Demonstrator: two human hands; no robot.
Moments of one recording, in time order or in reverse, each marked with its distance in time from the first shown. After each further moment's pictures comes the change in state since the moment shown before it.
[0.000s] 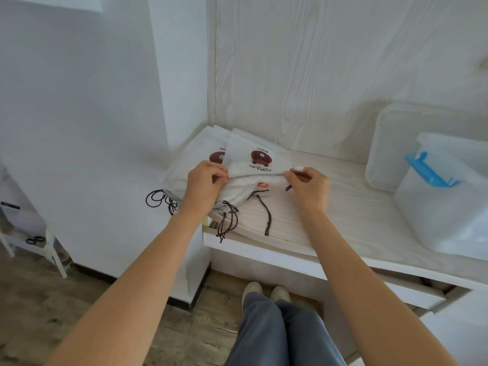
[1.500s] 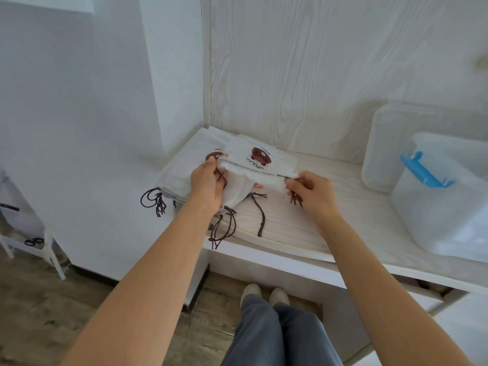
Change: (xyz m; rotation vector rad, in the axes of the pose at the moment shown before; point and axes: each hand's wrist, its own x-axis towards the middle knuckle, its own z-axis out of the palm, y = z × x) left_hand 0.020 0.031 0.025 -1.323 0.204 -0.756; right_hand -0.004 -0.002 -0.034 0.075 -0.329 -0.036
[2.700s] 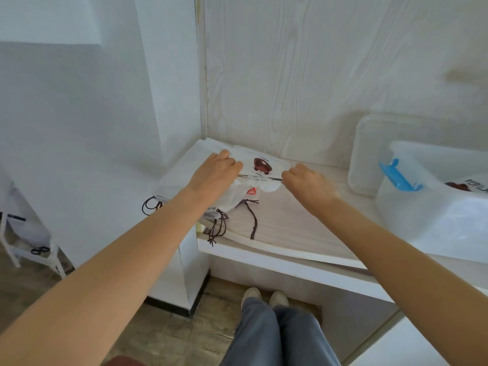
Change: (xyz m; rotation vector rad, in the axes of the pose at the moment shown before) left_hand -0.026 0.037 0.018 2.174 -0.615 1.306; right_hand 0.010 -0.040 -0.024 -1.416 -0.236 -0.601
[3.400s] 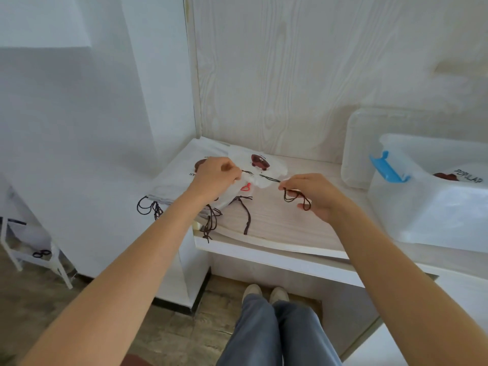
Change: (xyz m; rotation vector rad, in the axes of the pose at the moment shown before) left_hand -0.004 0.027 -0.027 -1.065 -0.065 -0.682; right_hand -0.025 0.002 -0.012 1.478 -0.180 0.702
